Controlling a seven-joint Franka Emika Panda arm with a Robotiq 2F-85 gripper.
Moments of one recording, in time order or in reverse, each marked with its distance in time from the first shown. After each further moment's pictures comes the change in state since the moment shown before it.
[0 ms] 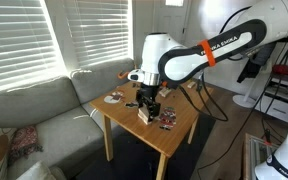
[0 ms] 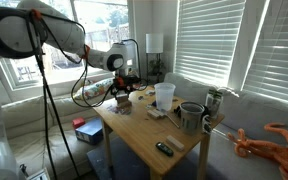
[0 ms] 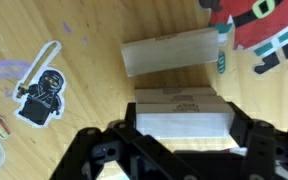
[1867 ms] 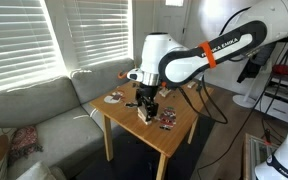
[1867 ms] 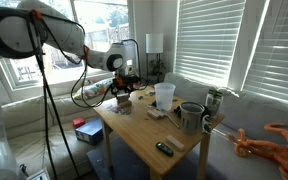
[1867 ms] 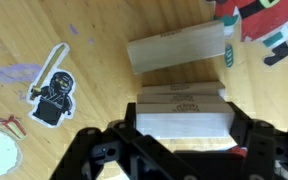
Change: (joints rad) arm 0.005 0.001 0.000 -0.003 -0.028 0.036 0.080
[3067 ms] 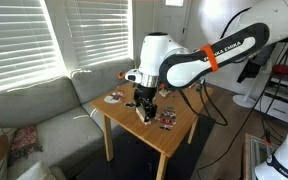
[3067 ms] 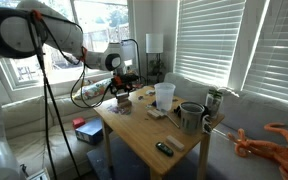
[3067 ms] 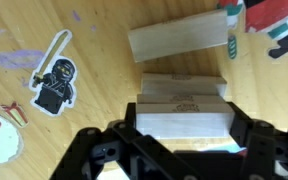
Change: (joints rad) arm 0.026 0.002 0.000 0.001 -0.058 0.023 0.041
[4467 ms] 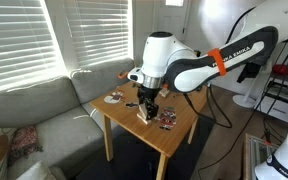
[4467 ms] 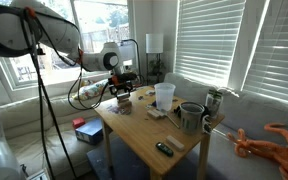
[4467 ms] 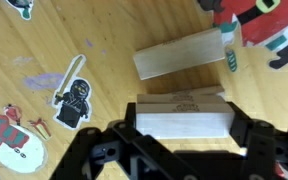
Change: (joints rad) arm 0.009 -0.038 -0.001 -0.042 -0.128 0.019 0.165
